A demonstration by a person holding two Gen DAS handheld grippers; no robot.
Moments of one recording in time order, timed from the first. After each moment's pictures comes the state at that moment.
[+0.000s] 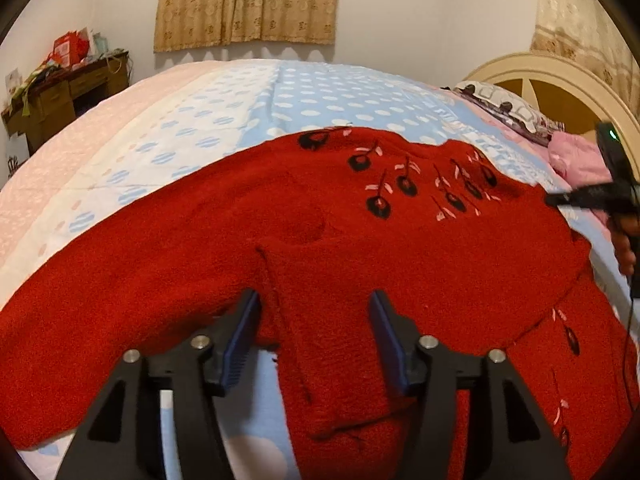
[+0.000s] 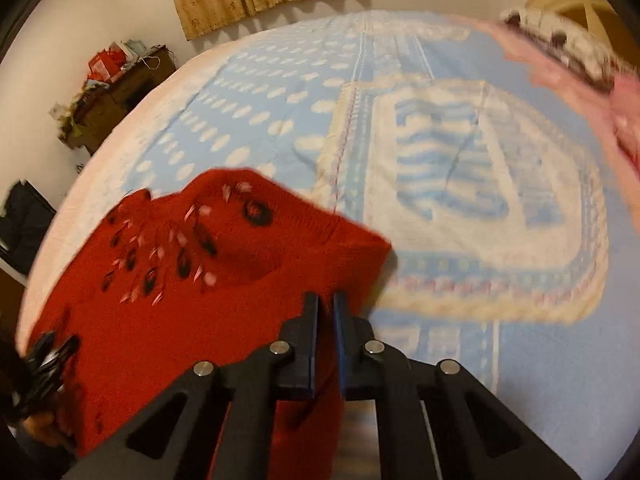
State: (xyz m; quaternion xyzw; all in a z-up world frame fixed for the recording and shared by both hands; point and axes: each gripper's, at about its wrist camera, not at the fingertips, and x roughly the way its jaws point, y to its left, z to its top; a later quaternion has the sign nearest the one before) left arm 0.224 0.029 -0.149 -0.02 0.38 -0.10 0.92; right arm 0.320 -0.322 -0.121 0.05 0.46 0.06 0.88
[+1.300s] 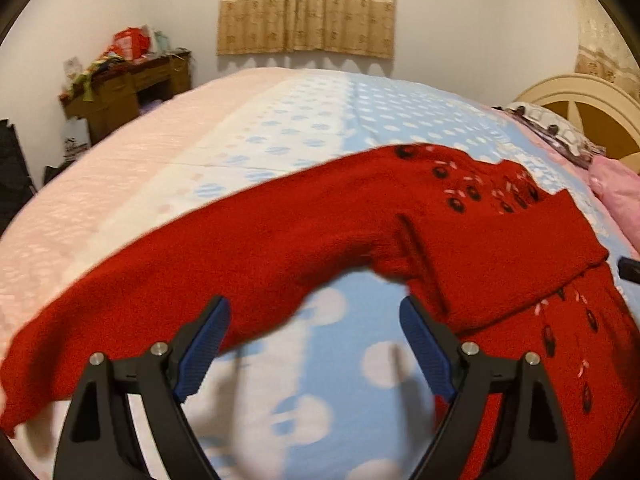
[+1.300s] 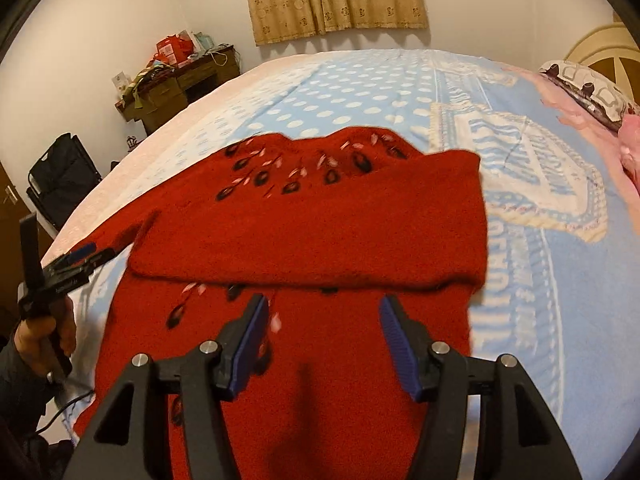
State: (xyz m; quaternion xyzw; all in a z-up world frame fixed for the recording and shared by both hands) left arm 0.163 0.099 -0.130 -0.03 0.37 0.02 0.93; right arm 0.157 -0.235 -0.111 0.03 0.43 0.15 0.89
